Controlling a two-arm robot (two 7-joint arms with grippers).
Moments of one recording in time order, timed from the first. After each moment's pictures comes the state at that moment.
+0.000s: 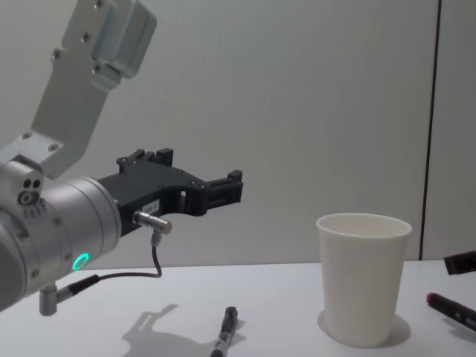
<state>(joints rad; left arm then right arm) -0.24 0.38 0.45 -1.63 -0.20 0.01 -0.01 0.25 0.39 -0.18 -1.65 0.27 0.73 0.21</state>
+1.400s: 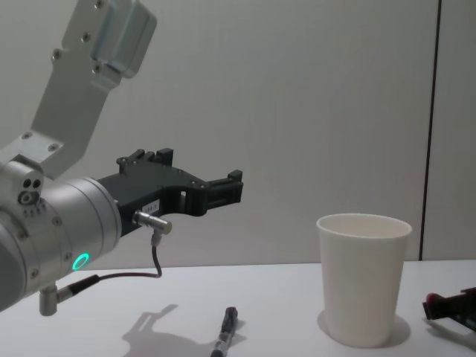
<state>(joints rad) -0.24 0.38 0.45 -1.63 -0.20 0.01 -0.01 0.28 0.32 -0.22 -1.50 0.23 0.69 0.19</state>
